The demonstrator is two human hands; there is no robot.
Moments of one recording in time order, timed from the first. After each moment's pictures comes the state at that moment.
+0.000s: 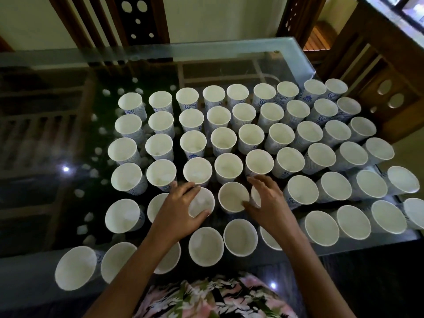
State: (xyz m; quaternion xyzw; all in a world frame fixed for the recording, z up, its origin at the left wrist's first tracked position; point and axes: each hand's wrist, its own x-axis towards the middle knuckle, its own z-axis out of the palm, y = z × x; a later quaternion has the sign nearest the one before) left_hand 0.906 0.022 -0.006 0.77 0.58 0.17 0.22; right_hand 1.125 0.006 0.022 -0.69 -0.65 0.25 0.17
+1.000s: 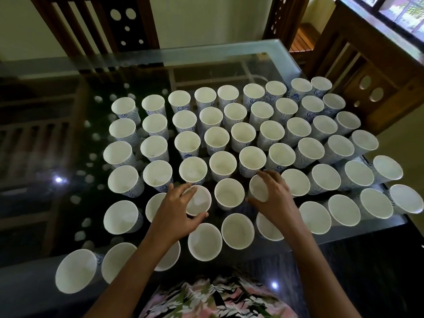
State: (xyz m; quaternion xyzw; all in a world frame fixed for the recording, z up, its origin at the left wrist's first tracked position) left_hand 0.905 0.015 -0.005 0.78 0.56 0.16 0.21; right_hand 1.142 -0.004 0.021 -0.74 -0.59 0.25 0.21
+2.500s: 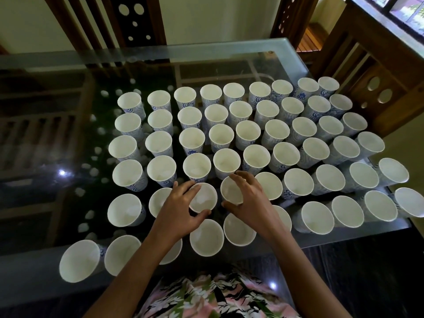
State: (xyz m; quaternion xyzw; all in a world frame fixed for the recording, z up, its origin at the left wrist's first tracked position) left_hand 0.906 0.007 0.002 0.75 0.58 0.16 0.27; right_hand 1.097 -0.002 0.018 -0.66 -0.68 0.27 0.19
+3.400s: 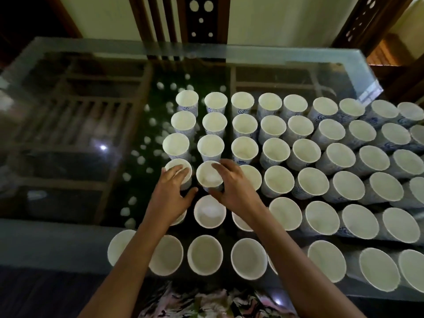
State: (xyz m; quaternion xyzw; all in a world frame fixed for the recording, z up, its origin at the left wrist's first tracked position) left_hand 0.812 0.042 0.016 0.64 0.71 0.20 0.20; right_hand 0.978 0.075 0.024 -0.53 -0.79 0.27 0.15
